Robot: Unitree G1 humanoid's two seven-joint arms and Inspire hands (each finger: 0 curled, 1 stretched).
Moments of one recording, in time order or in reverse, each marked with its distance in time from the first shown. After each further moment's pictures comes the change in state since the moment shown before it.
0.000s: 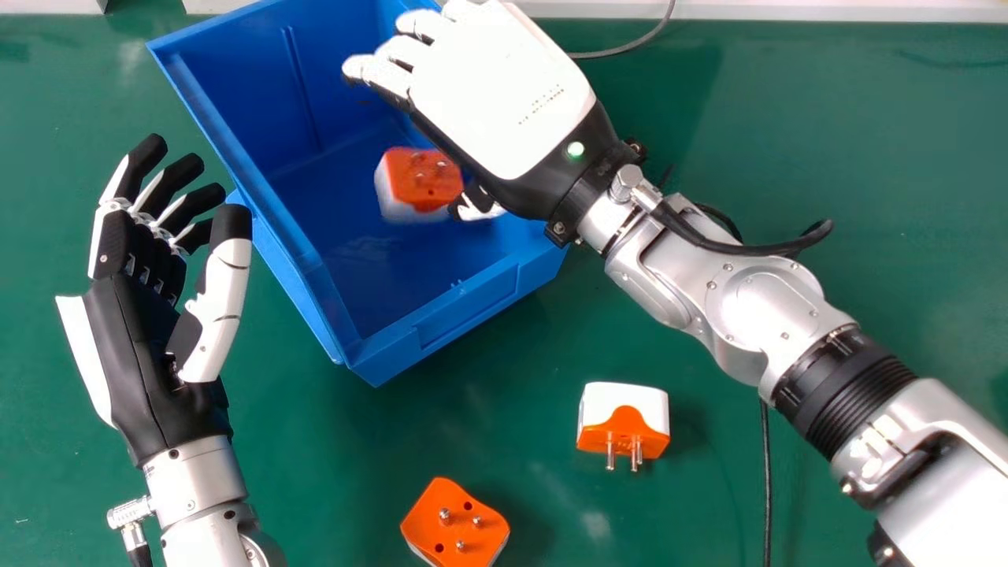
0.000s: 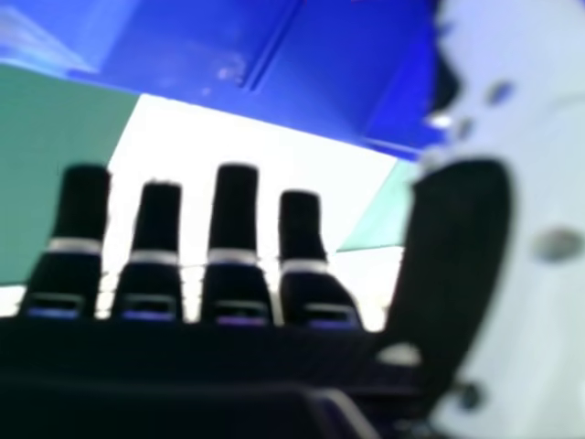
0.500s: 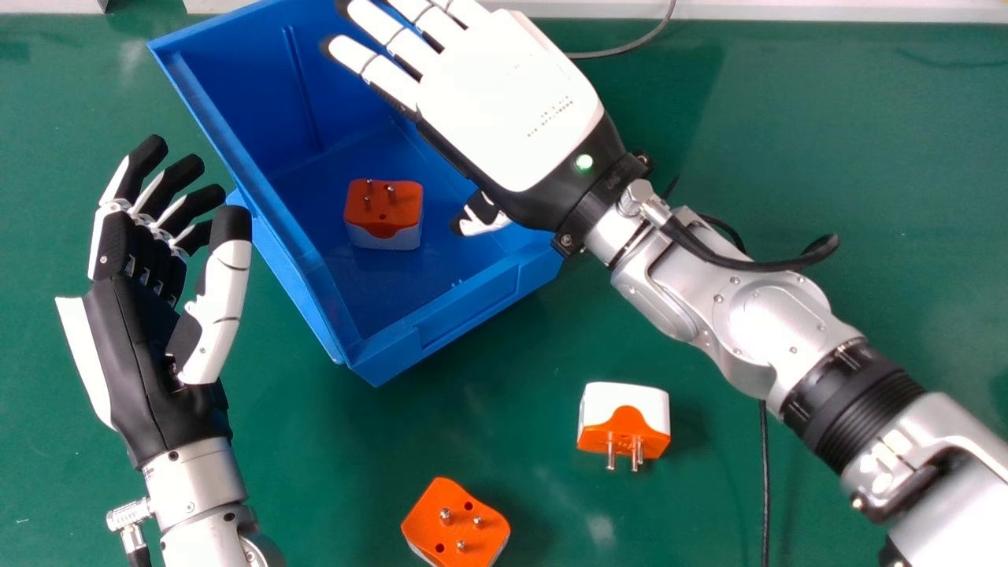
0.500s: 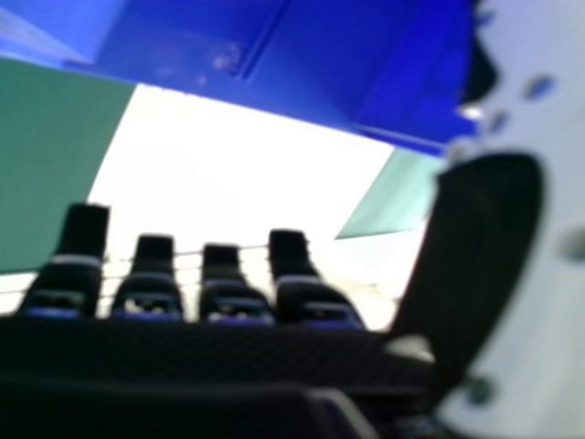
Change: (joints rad) left arm 0.010 -0.002 -0.002 -0.011 0.004 0.000 0.000; right arm 0.051 -0.024 -0.009 -0.081 0.010 0.001 -0.012
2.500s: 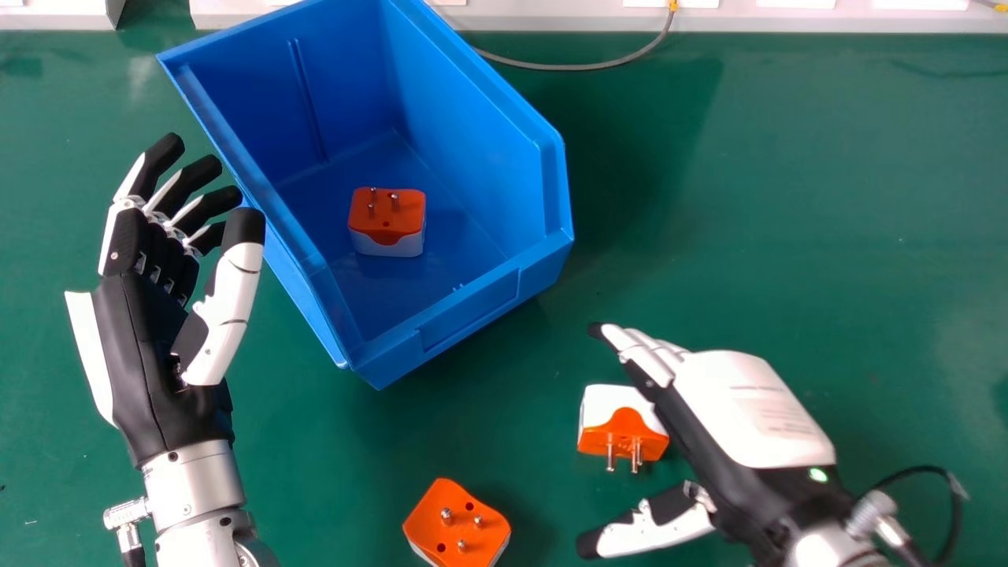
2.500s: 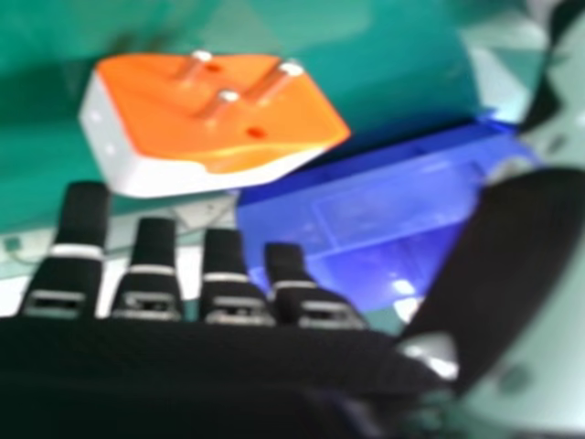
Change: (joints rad) left arm 0.039 -0.001 -0.019 -0.089 -0.030 0.070 -0.059; right arm 1.057 -0.059 -0.358 -0.847 0.208 0.196 0.644
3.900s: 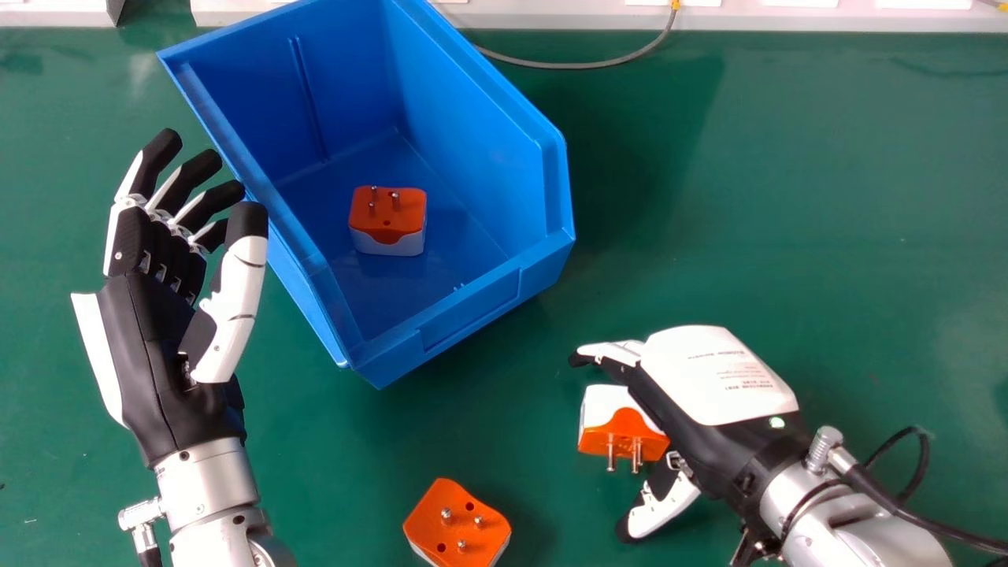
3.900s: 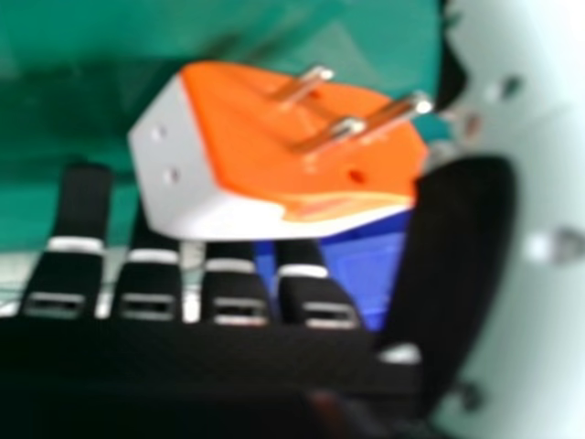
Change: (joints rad) left arm 0.011 -0.039 -0.014 -0.041 0.002 0.017 0.022; right arm -0.162 -0.091 0.058 0.151 0.023 0.003 0.046
